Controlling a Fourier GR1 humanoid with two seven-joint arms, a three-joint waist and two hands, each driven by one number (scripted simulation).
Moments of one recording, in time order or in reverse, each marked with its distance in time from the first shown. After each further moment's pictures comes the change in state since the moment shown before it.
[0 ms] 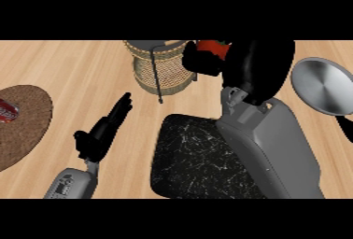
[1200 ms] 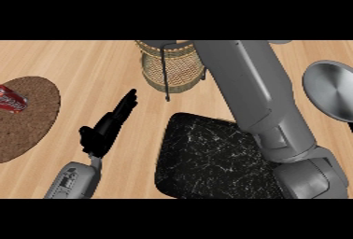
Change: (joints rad) left arm -0.047 -0.007 -0.004 0.031 -0.011 -0.034 -0.011; right arm -0.491 0.002 -0.350 0.868 -0.289 -0.347 -0.162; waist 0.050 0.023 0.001
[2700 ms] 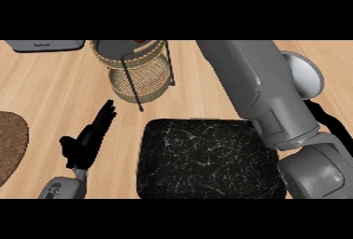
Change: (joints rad) left arm 0.115 0.021 0.086 0.009 0.012 0.059 -0.020; right arm -0.114 -0.027 -0.086 0.293 0.226 -0.764 0.045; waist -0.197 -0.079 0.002
